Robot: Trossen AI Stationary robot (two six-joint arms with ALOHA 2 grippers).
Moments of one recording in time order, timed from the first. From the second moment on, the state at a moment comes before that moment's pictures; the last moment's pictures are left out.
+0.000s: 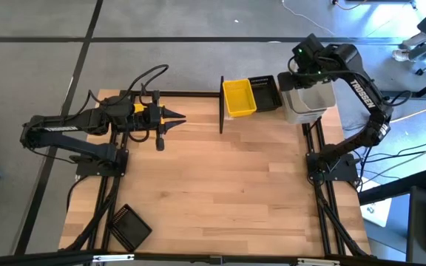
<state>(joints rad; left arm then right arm) 0.07 0.91 1.01 -0.17 -0.19 0.22 -0.79 1.47 1.87 -1.57 0.10 0.51</state>
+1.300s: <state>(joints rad) 0.07 0.91 1.01 -0.17 -0.19 0.22 -0.55 1.29 2.01 -1.57 0.09 0.58</state>
